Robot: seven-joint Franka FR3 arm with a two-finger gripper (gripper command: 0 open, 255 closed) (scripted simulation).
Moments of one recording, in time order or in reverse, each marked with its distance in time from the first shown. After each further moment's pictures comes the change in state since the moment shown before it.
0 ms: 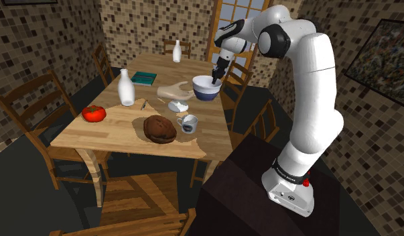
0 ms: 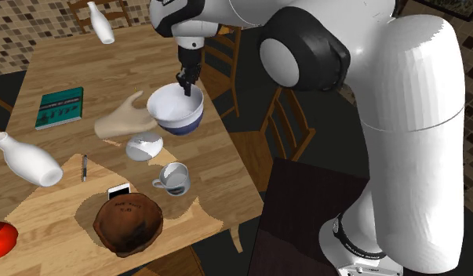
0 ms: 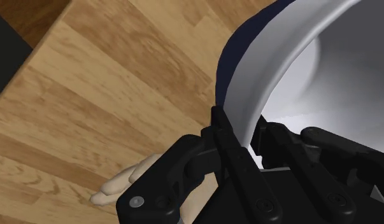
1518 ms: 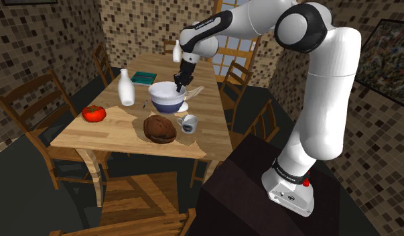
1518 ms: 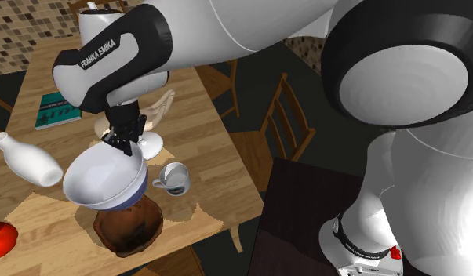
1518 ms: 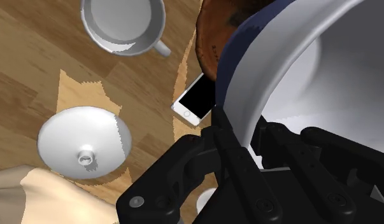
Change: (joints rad) arm 0.426 -0.243 0.102 -0.318 -0.092 0.230 0.474
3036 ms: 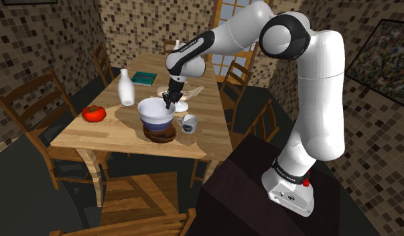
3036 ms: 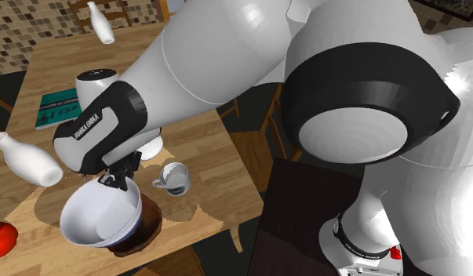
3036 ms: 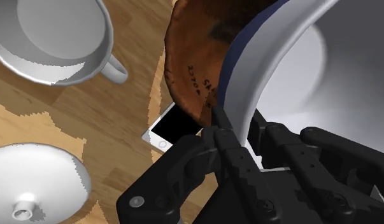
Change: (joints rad) arm 0.054 0.137 0.075 -0.037 0.076 0.191 0.028
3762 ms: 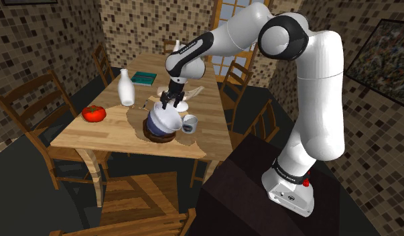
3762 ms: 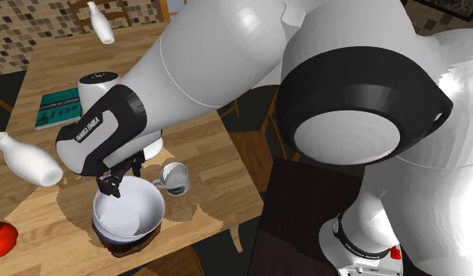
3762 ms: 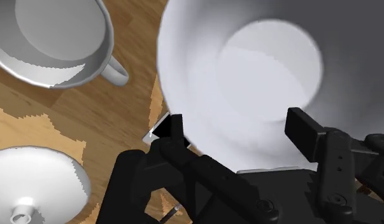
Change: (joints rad) arm -0.003 0.012 0.005 -0.002 0.009 0.014 -0.009
